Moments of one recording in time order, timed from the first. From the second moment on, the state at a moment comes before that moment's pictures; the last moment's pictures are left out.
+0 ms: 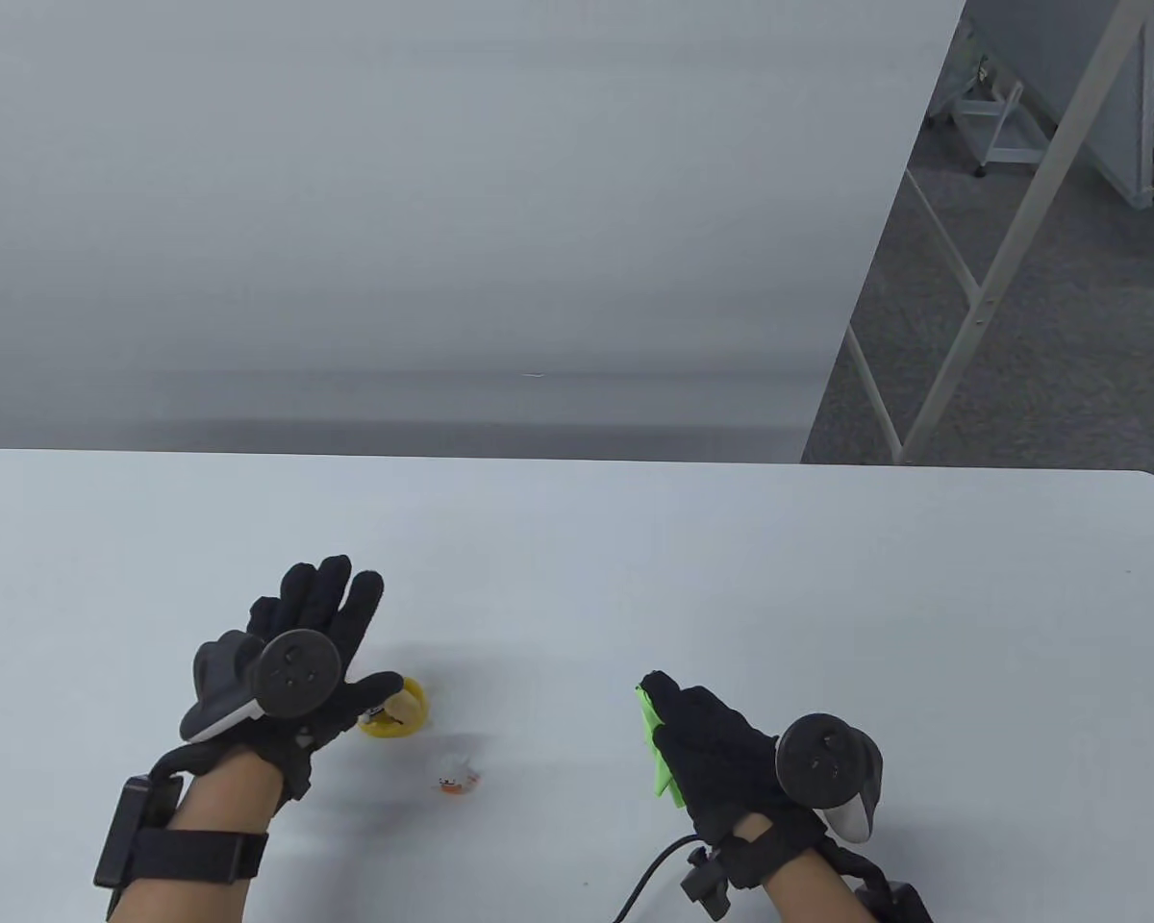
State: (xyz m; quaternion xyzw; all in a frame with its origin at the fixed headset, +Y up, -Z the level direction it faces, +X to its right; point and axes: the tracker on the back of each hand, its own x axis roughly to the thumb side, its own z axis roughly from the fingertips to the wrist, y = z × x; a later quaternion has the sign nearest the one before) left_hand -0.260 -0.680 -0.337 0.04 -0.21 0.08 0.97; right_hand 0.147 -0.711 -0.297 0.23 -0.05 0.83 0.51
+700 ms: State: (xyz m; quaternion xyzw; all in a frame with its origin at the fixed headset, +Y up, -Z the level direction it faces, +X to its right) left_hand -0.235 -0.713 -0.274 -0.02 -0.26 0.10 0.96; right_hand 0.152 -0.725 -0.301 0.19 -0.03 0.87 0.46
